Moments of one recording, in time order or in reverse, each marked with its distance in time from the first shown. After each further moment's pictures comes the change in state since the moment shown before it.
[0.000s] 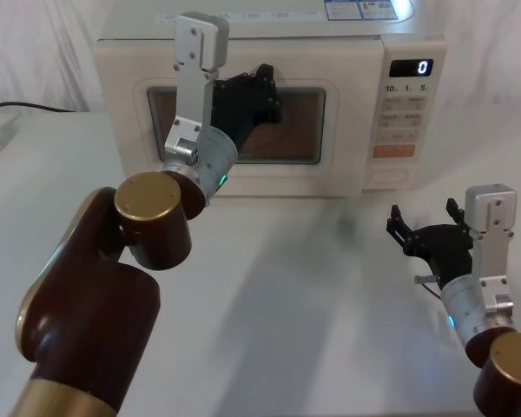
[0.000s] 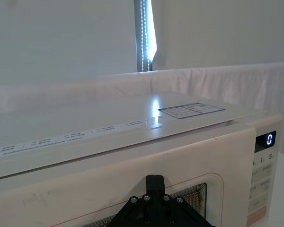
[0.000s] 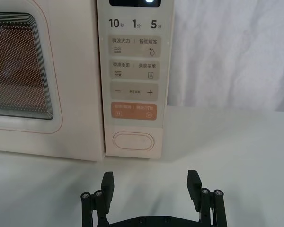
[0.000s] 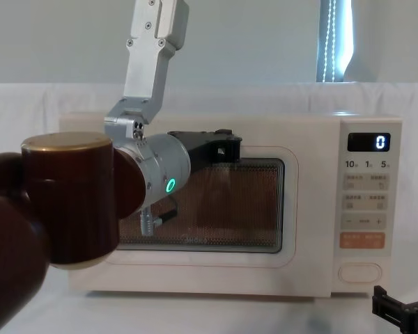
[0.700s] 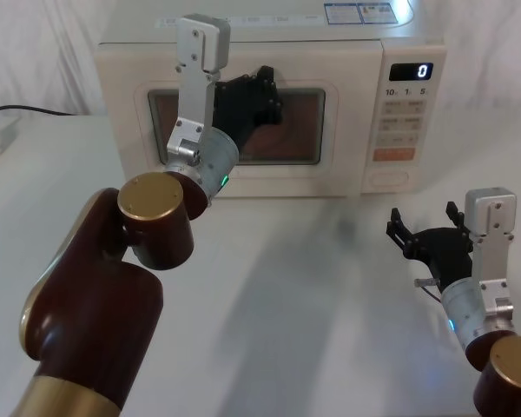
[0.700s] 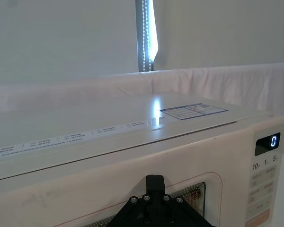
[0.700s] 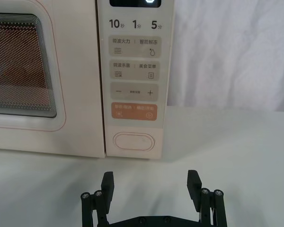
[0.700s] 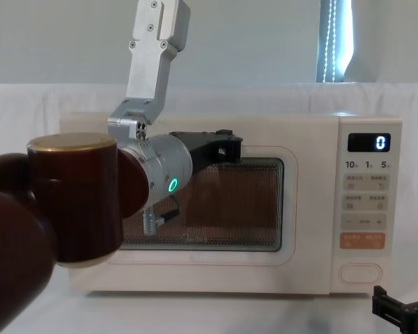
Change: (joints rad) left arm -0.016 -0.010 -0.005 0.031 0.003 -0.011 0.000; right arm 0.000 0.000 0.000 0.000 0.000 0.000 0.000
